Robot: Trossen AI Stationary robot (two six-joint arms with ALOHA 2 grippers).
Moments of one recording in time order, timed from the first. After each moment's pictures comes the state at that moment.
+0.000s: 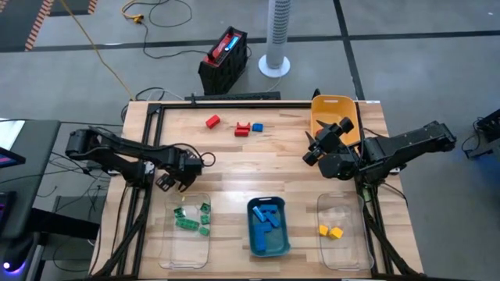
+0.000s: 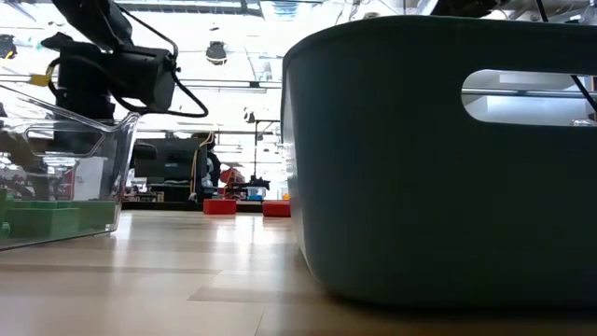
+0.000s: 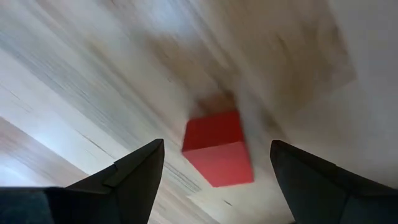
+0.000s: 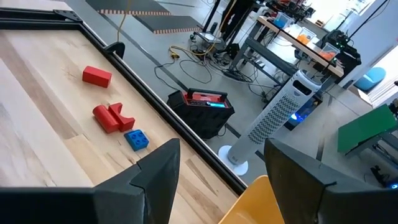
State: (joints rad) left arm 0.04 1.33 0.64 -0.95 -0.22 0.71; right arm 0.29 1.12 1.10 -0.89 1.20 0.44
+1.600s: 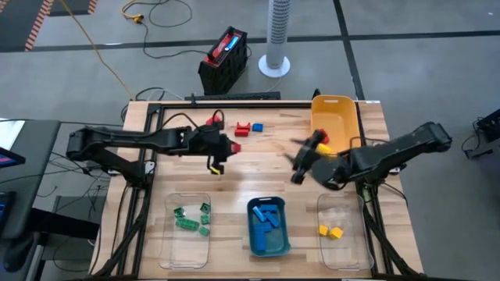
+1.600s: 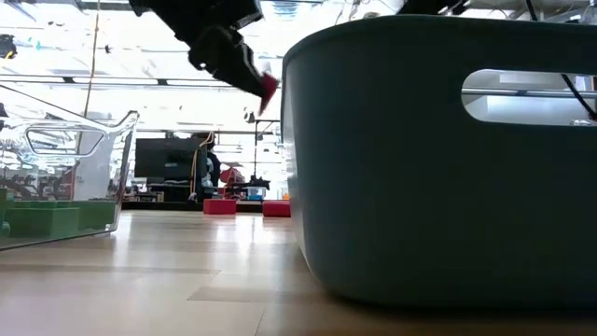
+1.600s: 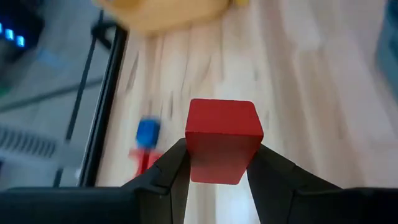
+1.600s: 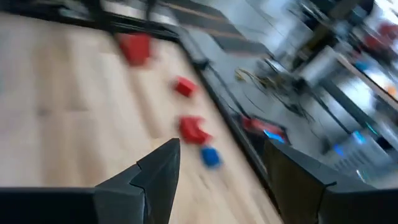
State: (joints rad) left arm 0.11 1.33 1.00 -0.28 -0.21 0.38; right arm 0.32 1.20 0.99 -0.36 0.91 0.00
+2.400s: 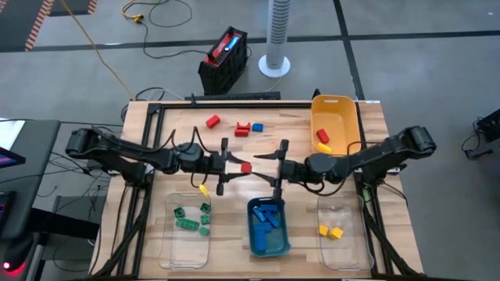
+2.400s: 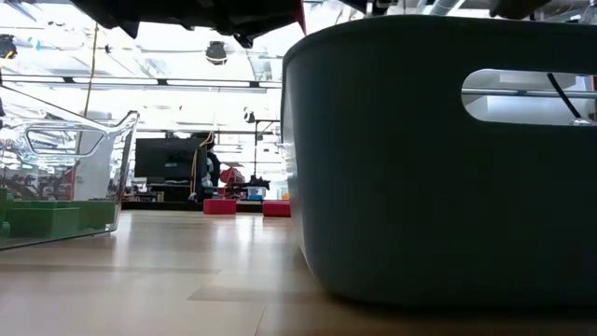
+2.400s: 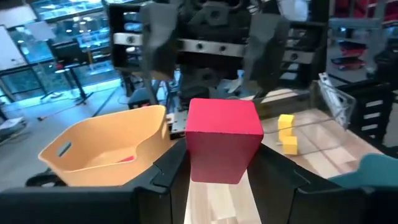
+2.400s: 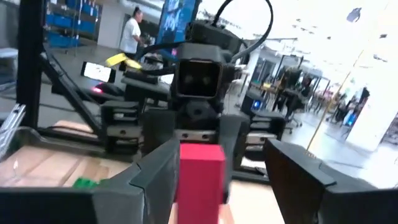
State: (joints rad) left arm -0.06 1.33 0.73 0.59 -0.04 0.23; right arm 0.21 1.45 0.79 0.80 0.36 -0.32
